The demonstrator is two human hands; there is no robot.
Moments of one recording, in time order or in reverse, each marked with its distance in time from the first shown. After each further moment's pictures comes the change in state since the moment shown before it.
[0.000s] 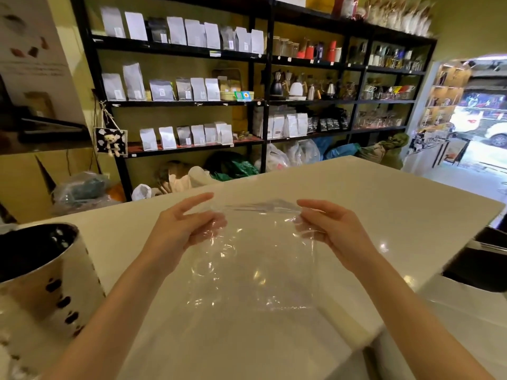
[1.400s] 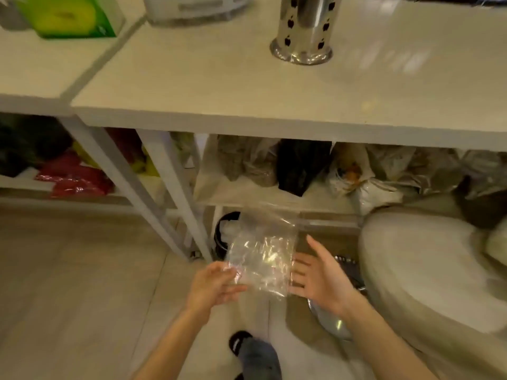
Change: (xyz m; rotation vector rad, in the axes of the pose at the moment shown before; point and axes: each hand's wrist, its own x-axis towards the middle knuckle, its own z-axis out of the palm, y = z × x) left_hand -0.502 -0.246 -0.088 -0.178 0.635 -0.767; right_hand -0.386 0.239 0.139 0.224 -0.495 1.160
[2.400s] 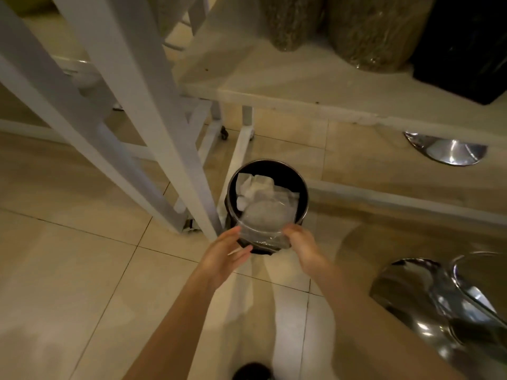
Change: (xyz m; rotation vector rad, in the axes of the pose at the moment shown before) left_hand 0.441 -0.257 -0.076 -0.423 0.001 -0.110; right_hand 0.503 0.174 -0.073 -0.523 0.272 -0.060
